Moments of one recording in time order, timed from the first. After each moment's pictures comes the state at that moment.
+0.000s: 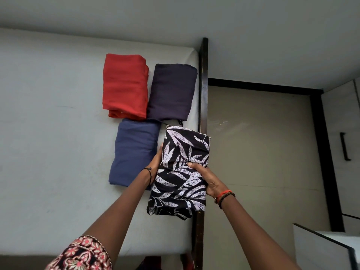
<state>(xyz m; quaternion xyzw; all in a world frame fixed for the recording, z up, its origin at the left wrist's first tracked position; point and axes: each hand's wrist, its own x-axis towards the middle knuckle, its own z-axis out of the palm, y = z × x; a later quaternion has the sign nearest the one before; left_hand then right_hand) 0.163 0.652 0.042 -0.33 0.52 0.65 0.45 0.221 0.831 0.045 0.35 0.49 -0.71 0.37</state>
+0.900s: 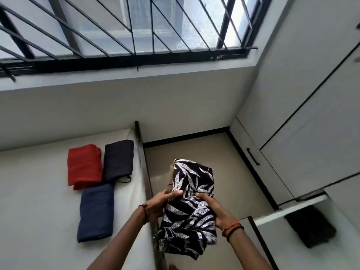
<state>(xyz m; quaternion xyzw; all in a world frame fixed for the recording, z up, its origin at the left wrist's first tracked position) 0.290 0.827 0.300 0.02 0.55 0.61 0.57 0.392 1.018 0.293 0.37 0.45 -0.79 0.19</state>
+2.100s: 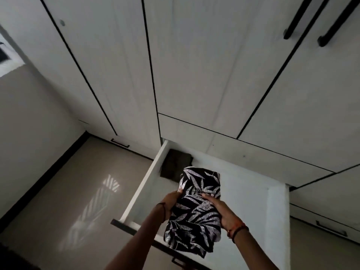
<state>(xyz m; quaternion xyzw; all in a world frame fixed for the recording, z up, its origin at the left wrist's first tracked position) 0.673 1.317 0.257 0.11 0.61 0.29 0.73 0.868 1.340 0.259 0.56 0.20 -0.78 -0.19</state>
